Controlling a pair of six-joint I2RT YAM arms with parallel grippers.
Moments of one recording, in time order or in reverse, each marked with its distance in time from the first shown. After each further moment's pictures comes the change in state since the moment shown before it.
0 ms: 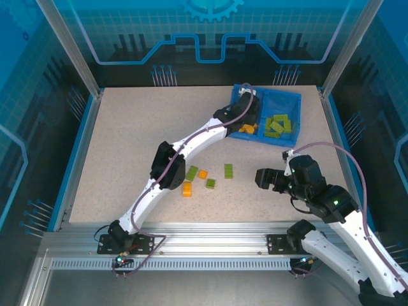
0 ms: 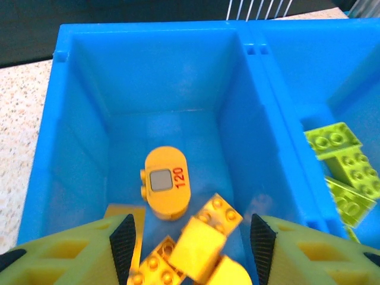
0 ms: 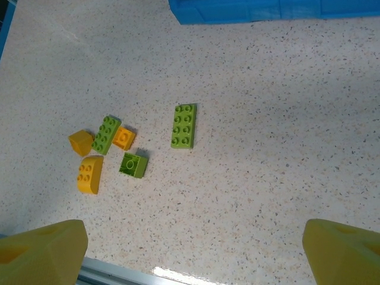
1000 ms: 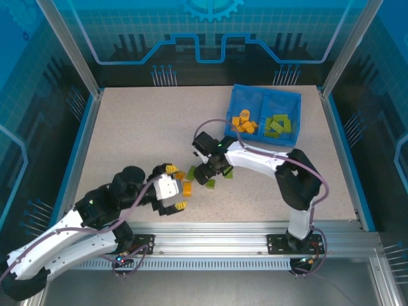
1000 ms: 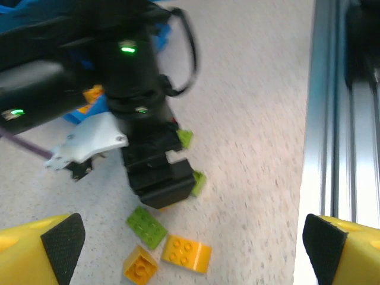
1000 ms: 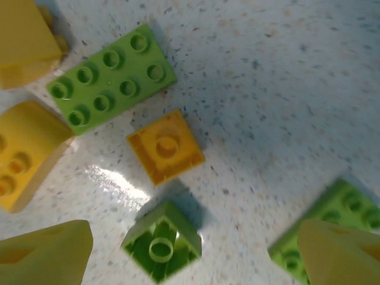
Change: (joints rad) left arm -0.092 -1.904 -1.700 -0.091 0.490 0.862; right arm 0.312 1.268 0.537 0.173 0.026 -0.457
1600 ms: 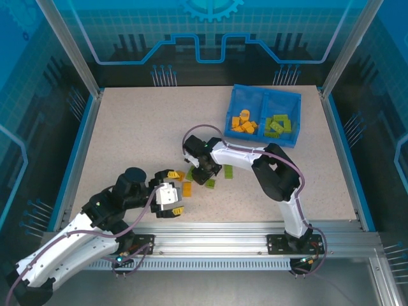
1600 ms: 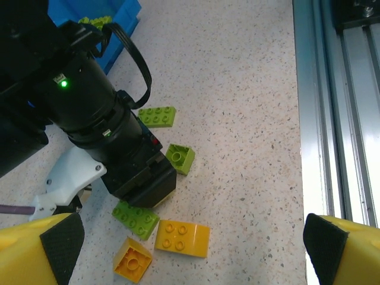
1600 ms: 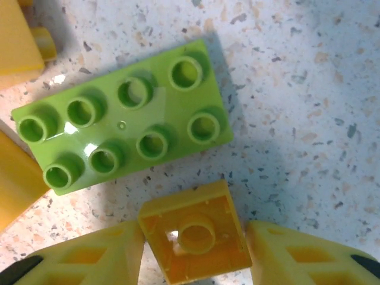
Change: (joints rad) left arm 0.150 -0.013 -0.115 0.053 0.175 0.165; right arm 0.012 0.195 0.129 -0.013 -0.035 -0.134
